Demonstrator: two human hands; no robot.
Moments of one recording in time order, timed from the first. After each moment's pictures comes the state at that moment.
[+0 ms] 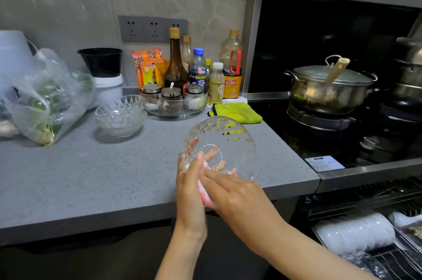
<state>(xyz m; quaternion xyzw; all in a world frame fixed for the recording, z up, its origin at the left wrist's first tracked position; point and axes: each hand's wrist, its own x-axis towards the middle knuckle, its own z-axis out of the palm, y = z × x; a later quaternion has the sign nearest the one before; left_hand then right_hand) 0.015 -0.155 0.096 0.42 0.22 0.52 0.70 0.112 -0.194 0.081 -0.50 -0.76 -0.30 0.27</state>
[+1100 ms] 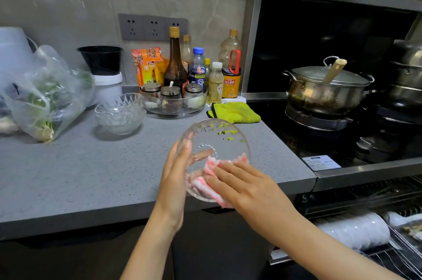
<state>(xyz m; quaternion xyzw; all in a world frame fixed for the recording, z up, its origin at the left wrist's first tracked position) -0.008 -0.138 0.107 0.52 0.24 0.48 0.67 0.138 -0.204 0.087 -0.48 -0.77 -0.37 0.18</state>
